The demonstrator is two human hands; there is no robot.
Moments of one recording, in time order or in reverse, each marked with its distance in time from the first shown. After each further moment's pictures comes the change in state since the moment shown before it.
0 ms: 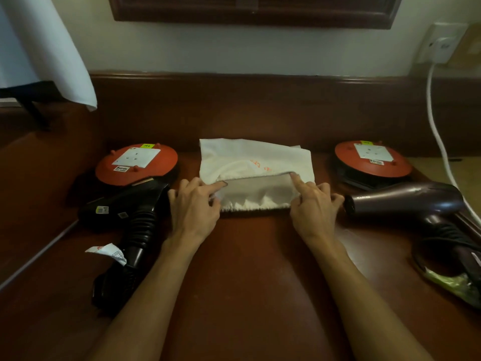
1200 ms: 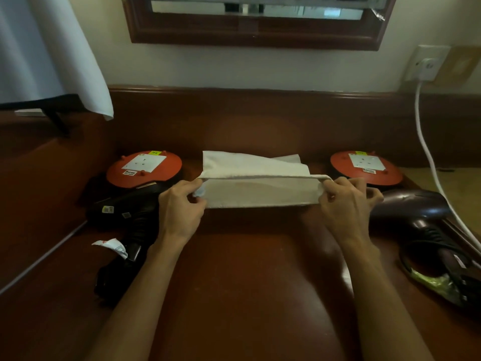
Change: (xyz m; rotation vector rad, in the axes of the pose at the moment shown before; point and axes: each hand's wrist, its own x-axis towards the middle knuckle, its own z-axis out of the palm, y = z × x) left_hand -0.013 -0.012 -0.032 -0.347 0.172 -0.044; right_hand 0.004 0.041 -0.055 -0.084 0.177 -0.038
